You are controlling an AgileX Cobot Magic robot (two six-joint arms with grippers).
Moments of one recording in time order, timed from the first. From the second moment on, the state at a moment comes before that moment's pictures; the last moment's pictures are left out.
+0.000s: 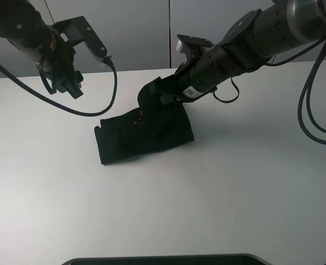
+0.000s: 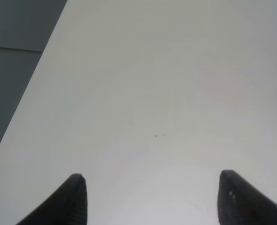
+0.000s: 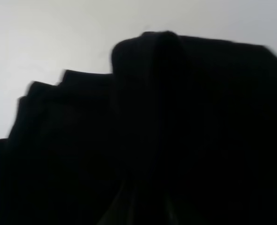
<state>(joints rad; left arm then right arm) -0.59 1.76 -1.15 0.65 0.60 0.04 0.48 1.96 -1.13 0.95 0.38 -0.68</state>
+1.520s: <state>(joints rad) -0.59 1.76 -1.15 0.63 0.58 0.04 0.35 1.81 -1.13 0.99 0.53 -0.72</state>
